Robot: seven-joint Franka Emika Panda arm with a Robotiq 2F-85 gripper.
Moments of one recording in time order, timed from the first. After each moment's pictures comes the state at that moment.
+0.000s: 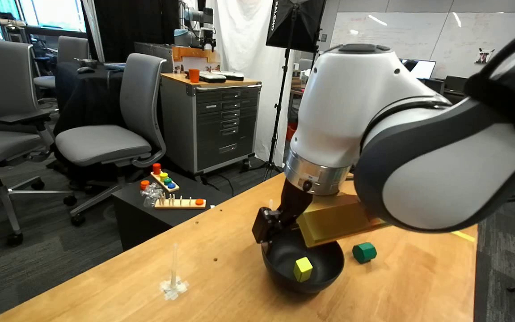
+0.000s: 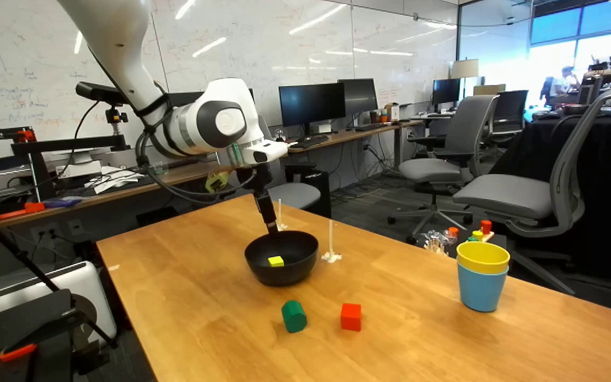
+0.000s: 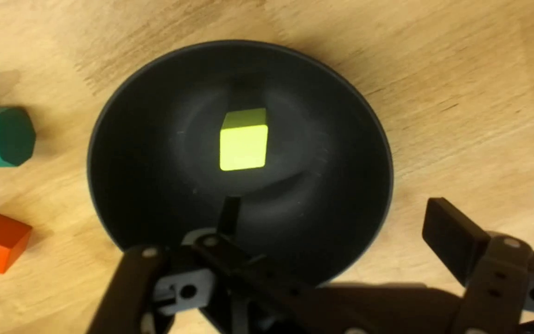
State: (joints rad) arm 0.30 0.54 -0.05 -2.06 -0.20 2.72 0.79
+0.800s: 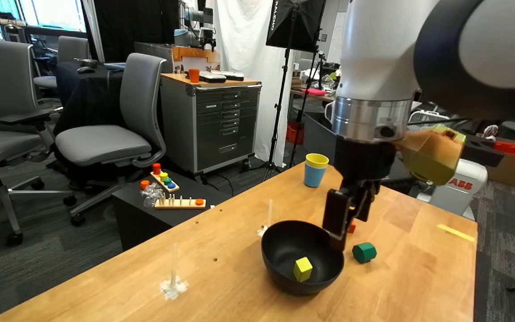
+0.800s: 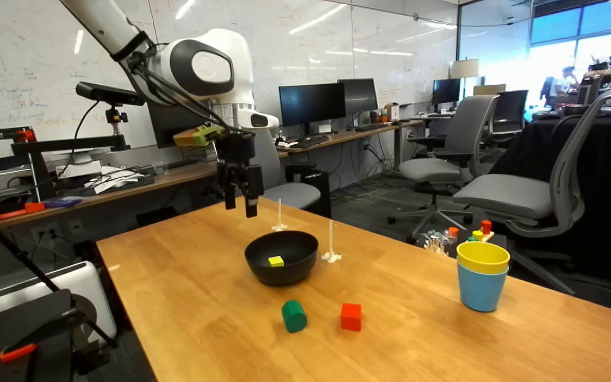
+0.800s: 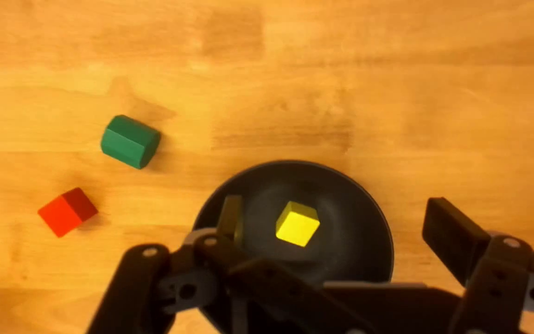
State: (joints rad) arm 0.17 0.28 0.04 -2.17 -0.08 2.32 0.18
